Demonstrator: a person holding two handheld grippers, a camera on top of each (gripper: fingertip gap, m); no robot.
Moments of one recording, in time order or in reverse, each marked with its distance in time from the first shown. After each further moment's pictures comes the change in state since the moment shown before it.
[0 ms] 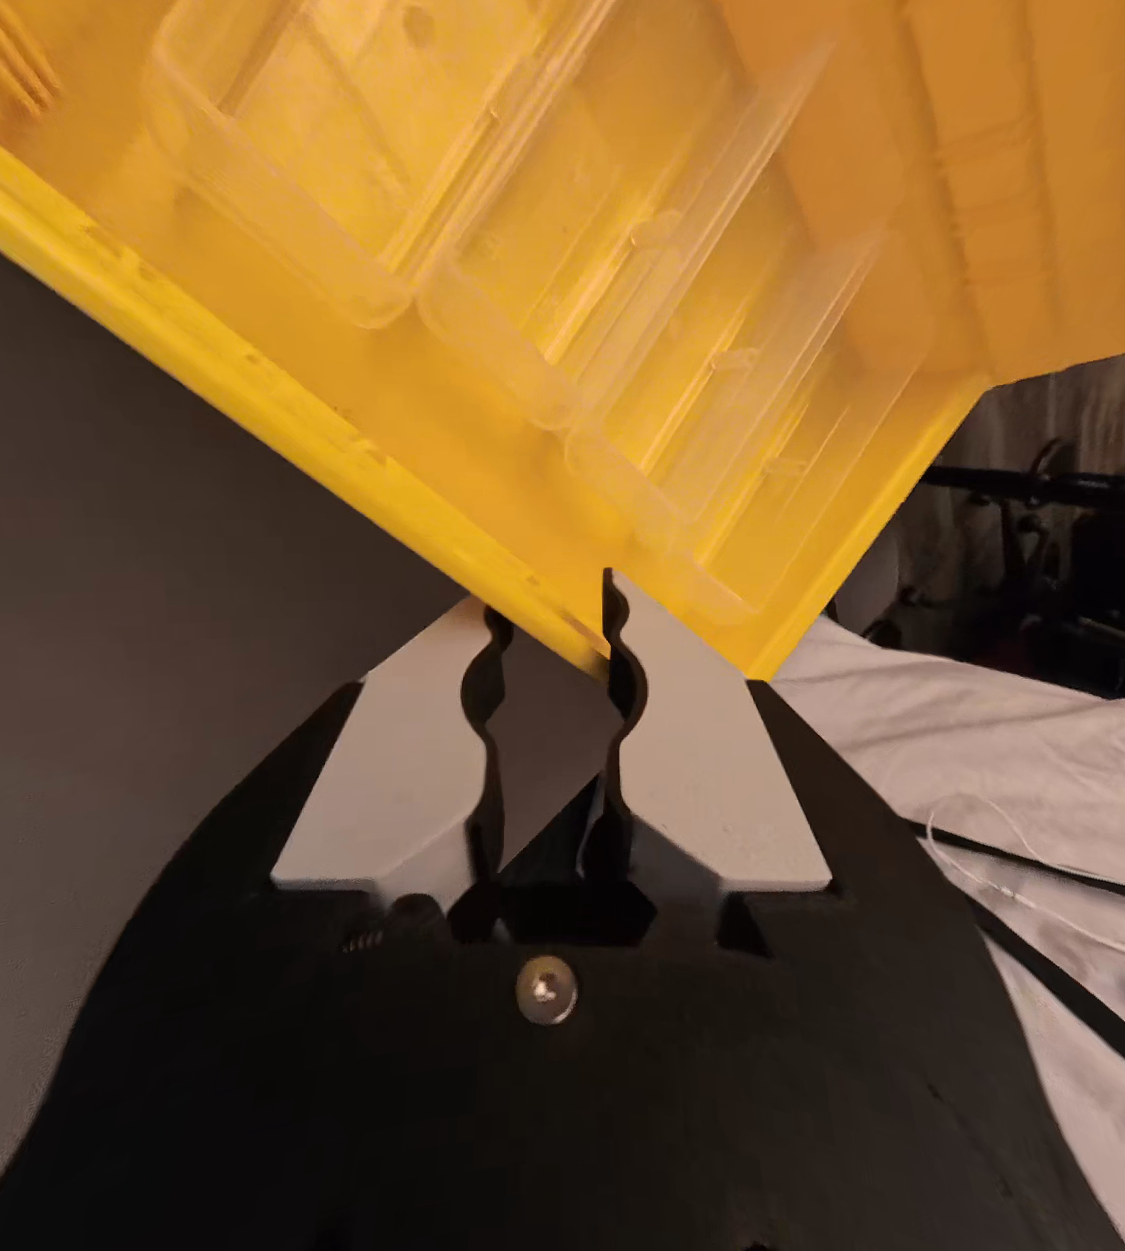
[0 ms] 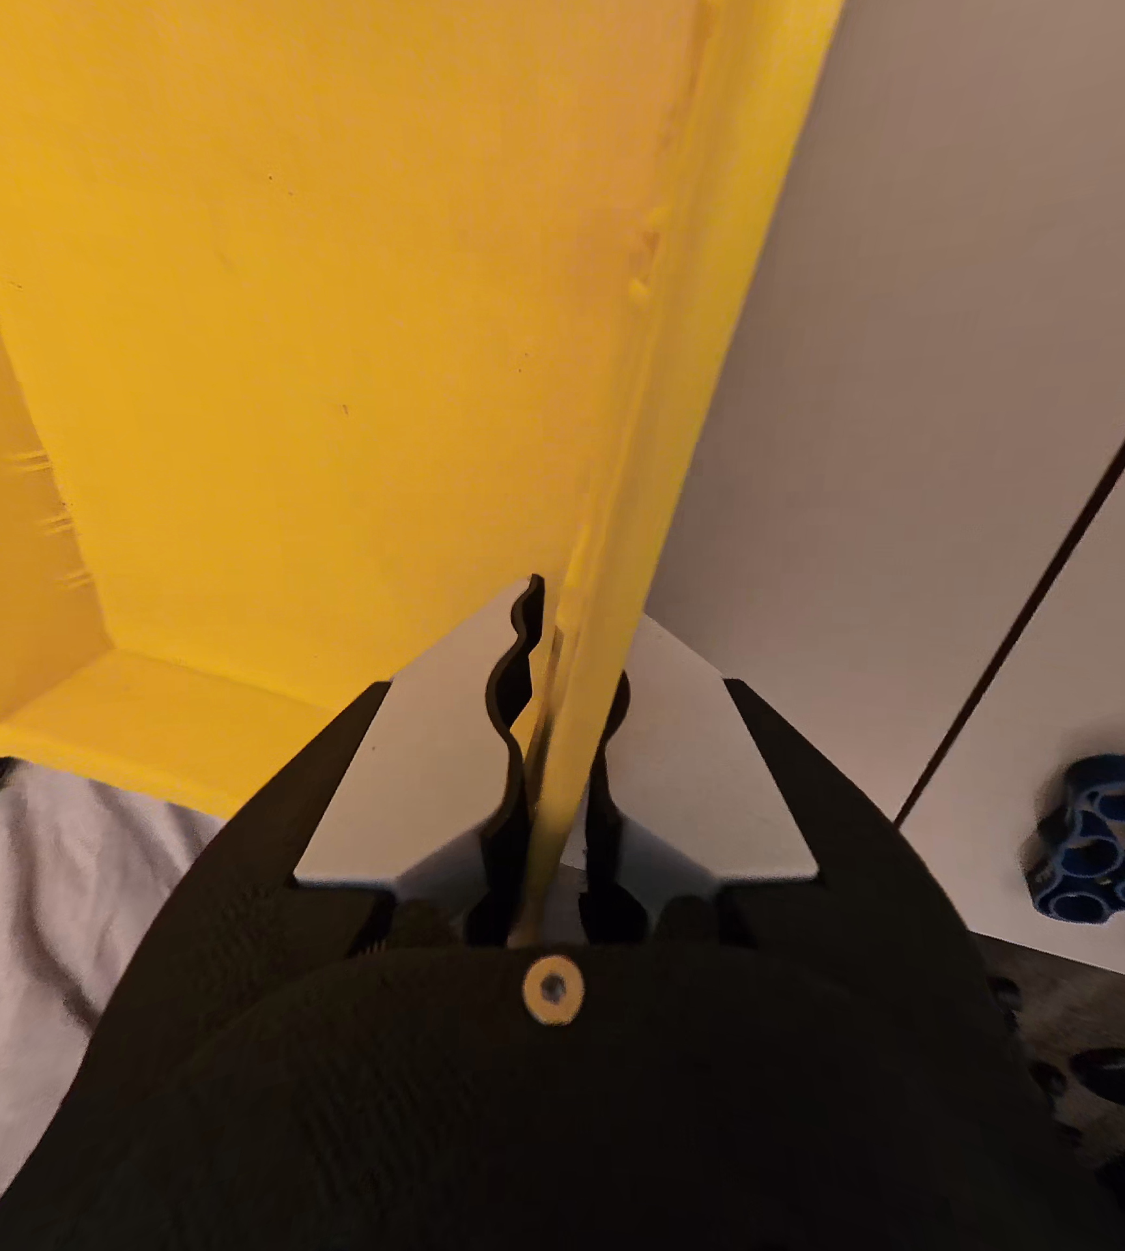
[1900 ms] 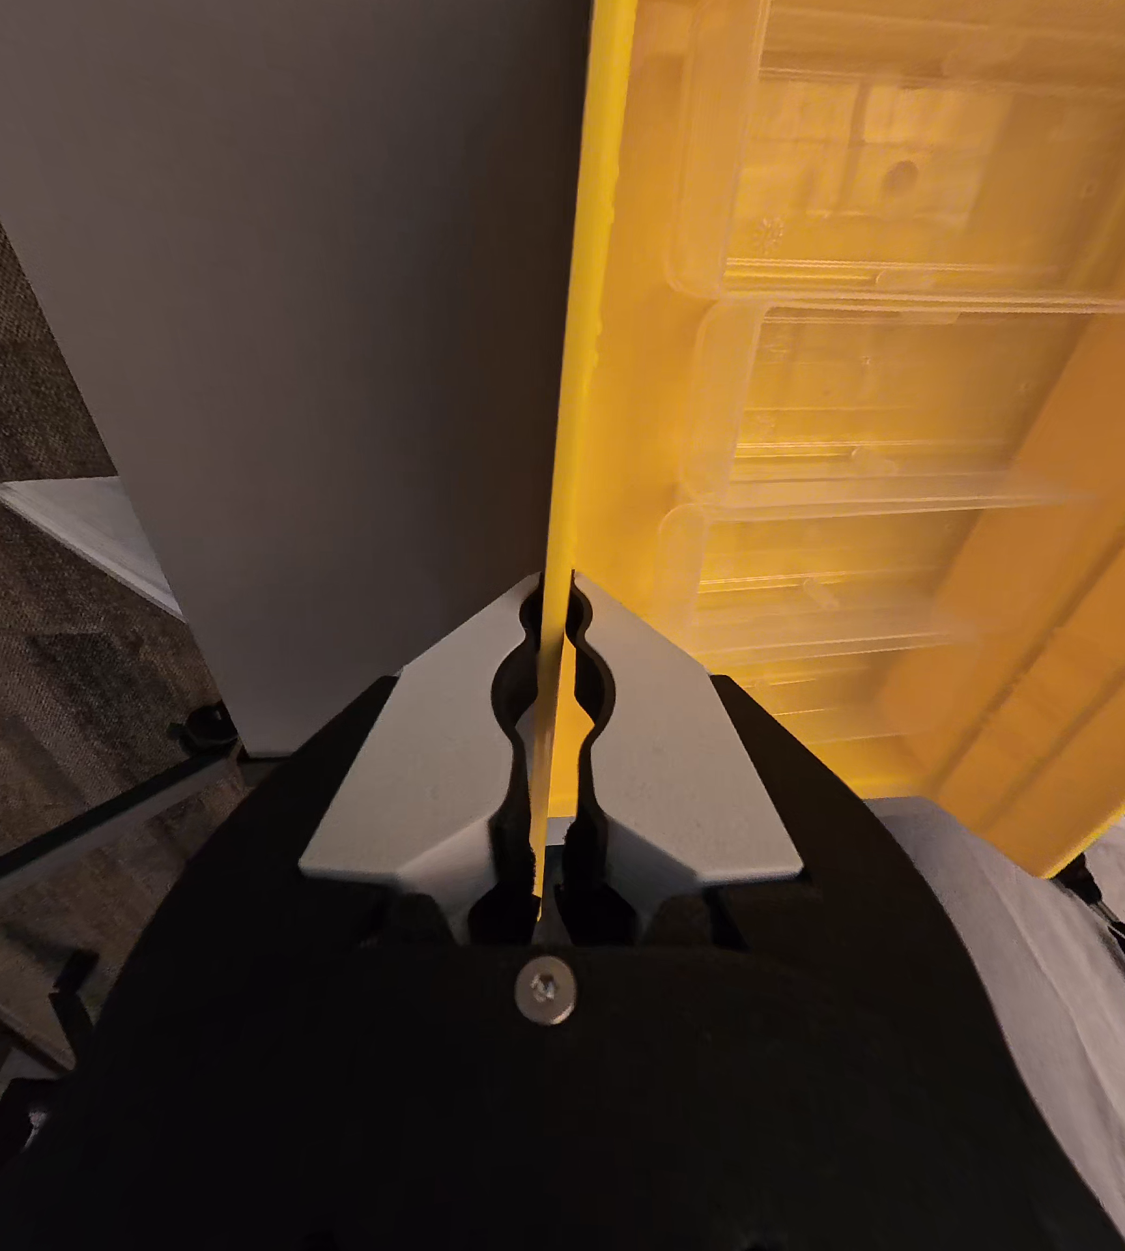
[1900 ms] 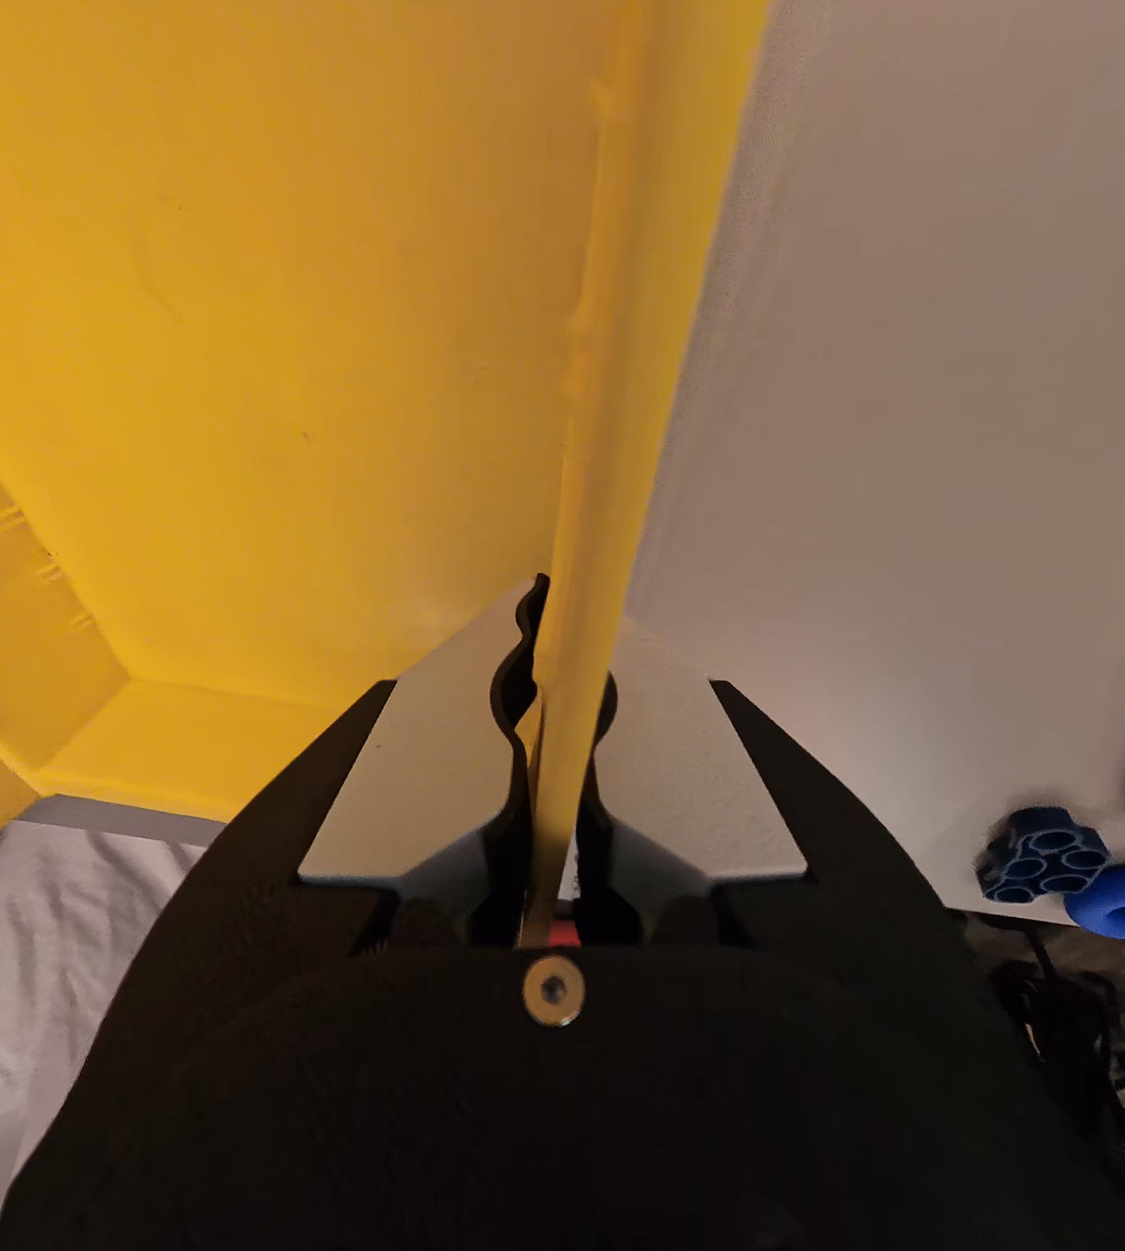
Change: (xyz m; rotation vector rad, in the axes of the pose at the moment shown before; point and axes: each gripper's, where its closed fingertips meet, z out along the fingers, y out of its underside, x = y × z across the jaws) left arm -0.338 0.126 -0.202 0.004 -0.388 -0.611; right arm -0.043 -0.086 0.017 -0.120 0.162 0.027
